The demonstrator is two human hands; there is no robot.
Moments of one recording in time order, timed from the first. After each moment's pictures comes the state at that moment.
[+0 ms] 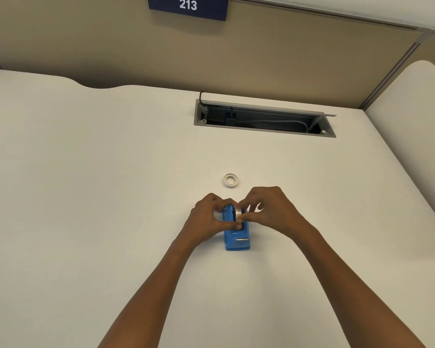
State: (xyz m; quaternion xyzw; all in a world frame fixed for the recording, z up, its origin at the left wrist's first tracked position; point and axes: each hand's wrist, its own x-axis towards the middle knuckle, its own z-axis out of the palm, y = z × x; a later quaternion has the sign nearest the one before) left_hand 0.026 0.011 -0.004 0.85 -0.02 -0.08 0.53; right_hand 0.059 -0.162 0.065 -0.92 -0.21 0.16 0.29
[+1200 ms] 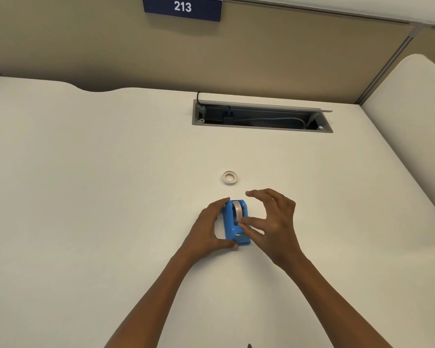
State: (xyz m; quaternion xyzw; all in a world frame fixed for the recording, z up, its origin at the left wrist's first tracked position) left_hand -0.006 0.010 -0.033 0.85 -0.06 -0.07 0.51; right_hand 0.003 -0.170 0.036 -0.92 -0.28 -0.17 0.20
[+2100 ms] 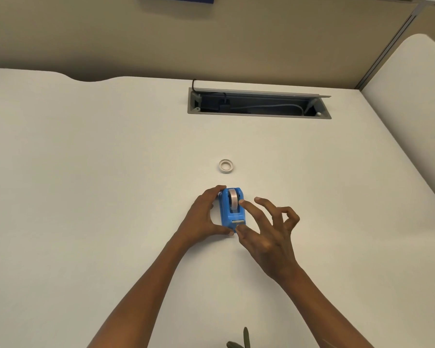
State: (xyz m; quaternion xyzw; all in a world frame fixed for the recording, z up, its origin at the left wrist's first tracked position) left_hand 0.001 0.011 -0.035 0.86 -0.06 -0.07 0.50; right_hand -0.035 -0.170 0.016 -0.89 -0.29 -0.34 0.06
